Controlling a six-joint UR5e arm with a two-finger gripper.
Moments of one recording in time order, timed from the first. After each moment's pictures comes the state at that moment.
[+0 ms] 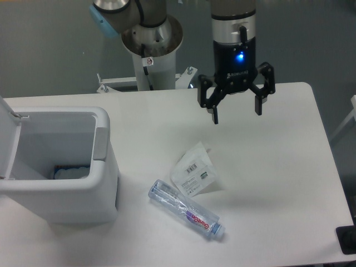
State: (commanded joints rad) arm 2.65 -1.61 -1.70 -0.98 1.41 0.40
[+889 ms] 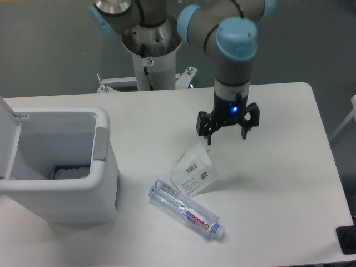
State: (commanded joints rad) arm 2.60 -1.85 -1.81 -0.94 1.46 0.41
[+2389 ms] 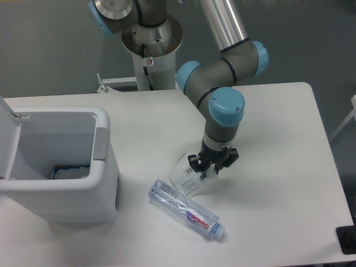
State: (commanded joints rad) arm 2.55 -1.98 -1.77 -0.87 1.47 0.33
